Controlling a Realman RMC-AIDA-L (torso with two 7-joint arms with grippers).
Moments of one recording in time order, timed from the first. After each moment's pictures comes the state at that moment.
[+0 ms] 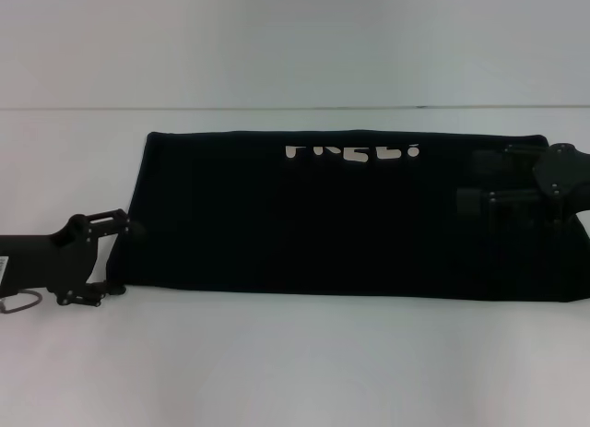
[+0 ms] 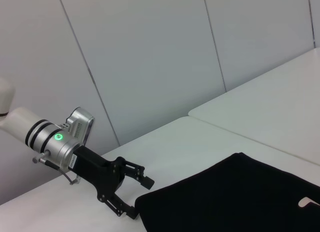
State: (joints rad) left arm -0.61 -1.97 0.42 0.54 2.42 1.30 -2.96; right arm 0.67 1.97 -0.47 -0.71 -2.16 -1.73 1.59
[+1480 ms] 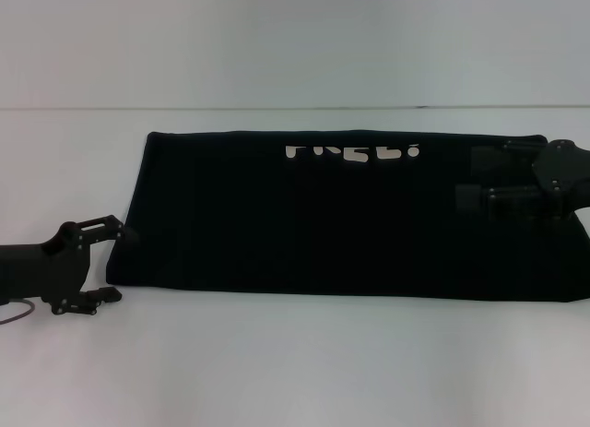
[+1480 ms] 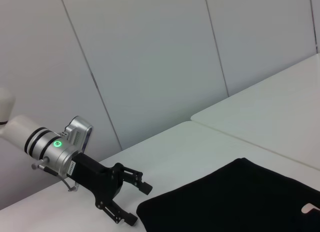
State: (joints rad) left arm -0.59 -1.97 0.37 0.53 2.42 1.32 -2.96; right arm 0.67 1.97 -0.47 -0.71 -2.14 -1.73 1.59
